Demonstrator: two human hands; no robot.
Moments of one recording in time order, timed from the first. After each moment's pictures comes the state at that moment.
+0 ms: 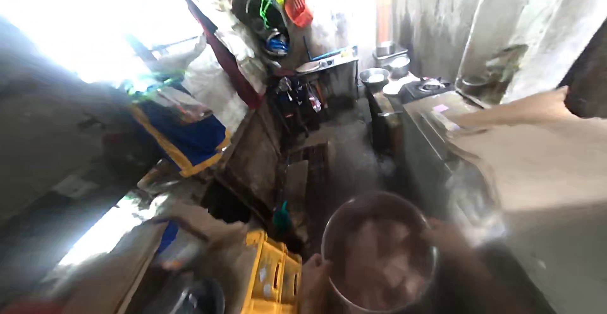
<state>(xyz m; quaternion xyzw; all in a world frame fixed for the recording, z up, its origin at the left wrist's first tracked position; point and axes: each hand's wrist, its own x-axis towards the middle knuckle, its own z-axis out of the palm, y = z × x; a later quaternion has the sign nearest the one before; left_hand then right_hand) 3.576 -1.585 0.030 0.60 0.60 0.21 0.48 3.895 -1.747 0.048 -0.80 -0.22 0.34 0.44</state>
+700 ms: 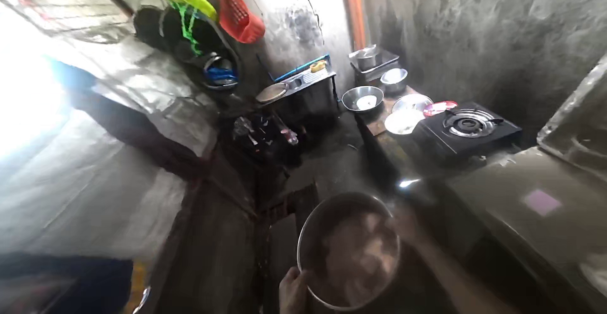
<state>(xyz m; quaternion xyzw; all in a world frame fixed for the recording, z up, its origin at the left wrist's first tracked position) 3.978 -0.937 0.047 0.60 0.61 0.22 0.46 4.294 -1.088 0.049 -0.80 -0.25 0.33 0.44</state>
